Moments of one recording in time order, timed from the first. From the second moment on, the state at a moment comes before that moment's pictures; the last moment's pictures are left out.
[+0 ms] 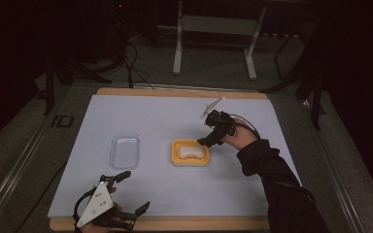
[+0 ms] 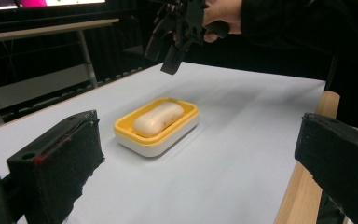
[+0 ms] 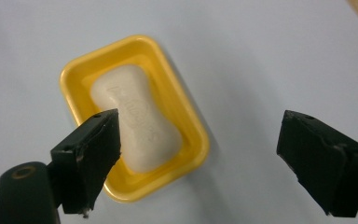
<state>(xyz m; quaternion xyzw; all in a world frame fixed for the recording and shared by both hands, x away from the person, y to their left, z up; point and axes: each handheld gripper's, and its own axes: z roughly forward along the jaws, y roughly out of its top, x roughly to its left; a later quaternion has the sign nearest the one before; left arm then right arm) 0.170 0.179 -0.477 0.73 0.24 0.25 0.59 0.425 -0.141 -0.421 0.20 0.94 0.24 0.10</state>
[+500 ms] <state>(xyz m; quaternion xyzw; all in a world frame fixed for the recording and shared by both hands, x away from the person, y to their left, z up) 0.171 0.178 -0.477 0.73 0.24 0.25 0.59 0.397 -0.172 -0.423 0.26 0.91 0.30 0.11</state>
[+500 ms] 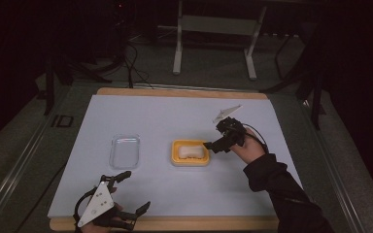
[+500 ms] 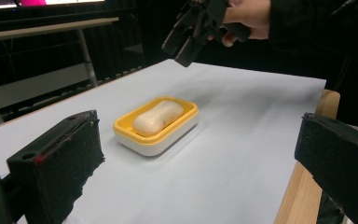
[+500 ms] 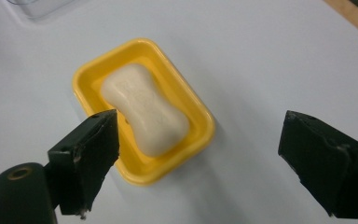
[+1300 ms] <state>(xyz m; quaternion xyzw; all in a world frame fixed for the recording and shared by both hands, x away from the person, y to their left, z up) 0.170 0.177 -0.477 0.73 0.24 0.25 0.59 0.334 -0.223 -0.441 0.30 0.86 0.36 0.18</state>
